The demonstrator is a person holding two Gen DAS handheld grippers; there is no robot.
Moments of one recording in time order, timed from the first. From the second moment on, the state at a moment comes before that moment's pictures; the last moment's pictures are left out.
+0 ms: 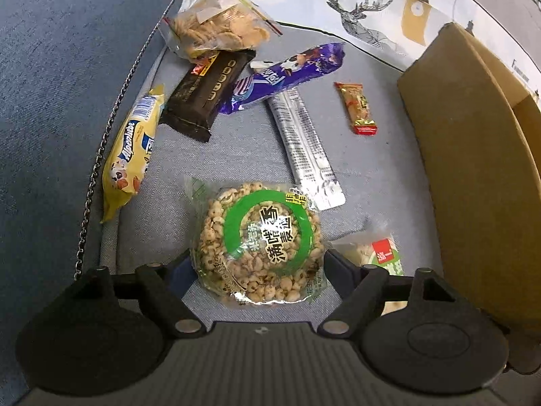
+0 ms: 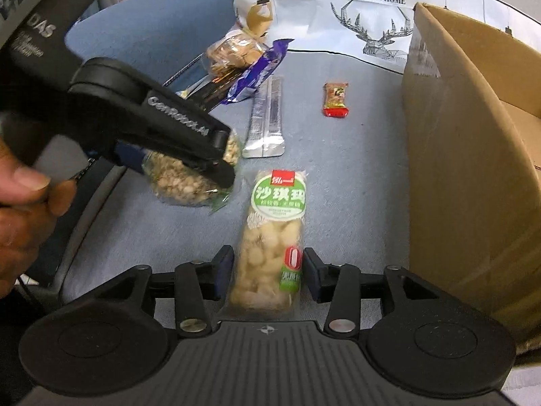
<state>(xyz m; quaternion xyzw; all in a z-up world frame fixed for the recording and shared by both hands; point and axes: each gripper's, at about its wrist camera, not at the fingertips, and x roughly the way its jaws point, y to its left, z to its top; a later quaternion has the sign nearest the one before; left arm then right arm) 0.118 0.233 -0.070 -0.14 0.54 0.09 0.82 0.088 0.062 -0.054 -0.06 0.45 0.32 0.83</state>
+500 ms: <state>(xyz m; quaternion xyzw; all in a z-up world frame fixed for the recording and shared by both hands) 0.127 0.219 -0.076 -0.10 0.56 0.09 0.82 0.093 0.068 -0.057 -0.07 0.44 0.31 0.84</state>
